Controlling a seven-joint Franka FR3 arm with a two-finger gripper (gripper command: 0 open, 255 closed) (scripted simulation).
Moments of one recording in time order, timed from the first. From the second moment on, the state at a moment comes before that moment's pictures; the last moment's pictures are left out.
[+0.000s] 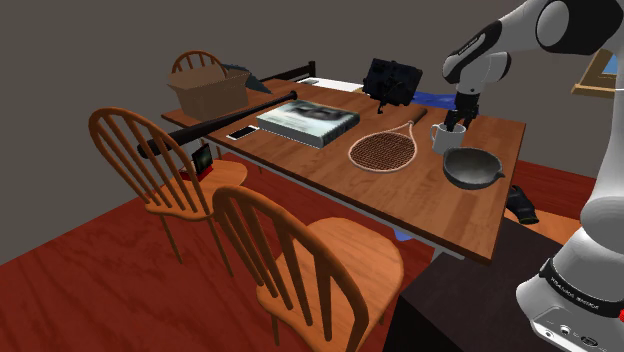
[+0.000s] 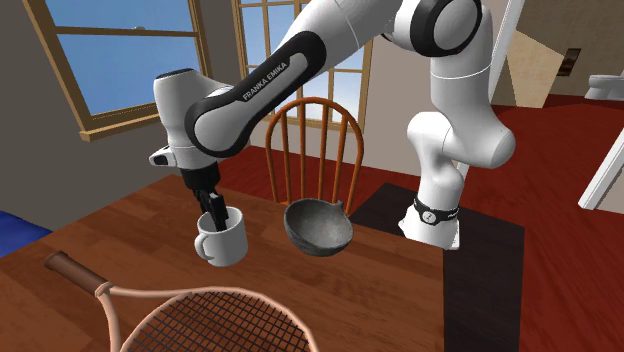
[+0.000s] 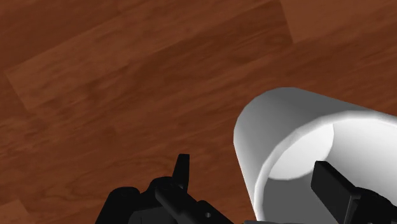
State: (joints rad) arm -0.26 0.41 -0.47 -1.84 0.21 2.18 -0.64
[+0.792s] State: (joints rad) arm -0.26 0.41 -0.47 -1.84 0.21 2.18 -0.63
